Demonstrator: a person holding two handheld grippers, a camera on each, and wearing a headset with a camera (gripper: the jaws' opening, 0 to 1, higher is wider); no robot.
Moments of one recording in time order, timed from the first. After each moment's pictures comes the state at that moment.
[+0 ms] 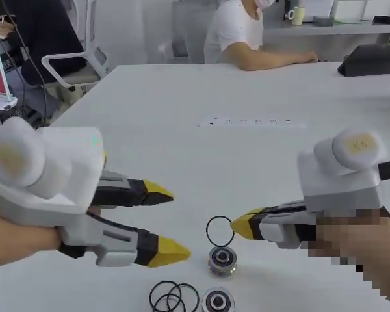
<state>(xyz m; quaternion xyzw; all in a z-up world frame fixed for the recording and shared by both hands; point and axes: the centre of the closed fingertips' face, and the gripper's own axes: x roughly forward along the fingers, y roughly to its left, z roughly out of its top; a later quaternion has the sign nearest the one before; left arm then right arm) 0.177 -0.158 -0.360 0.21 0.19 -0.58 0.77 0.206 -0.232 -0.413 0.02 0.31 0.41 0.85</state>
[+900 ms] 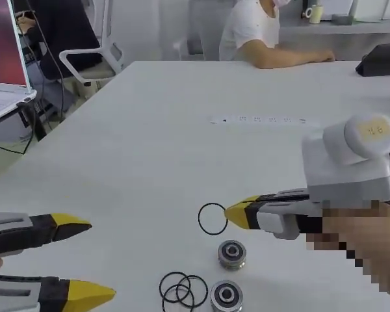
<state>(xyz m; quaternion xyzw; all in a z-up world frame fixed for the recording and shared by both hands) 0.131 -0.072 -0.378 0.14 0.23 -0.48 0.83 0.196 -0.203 -0.388 0.02 0.28 0.46 0.84</state>
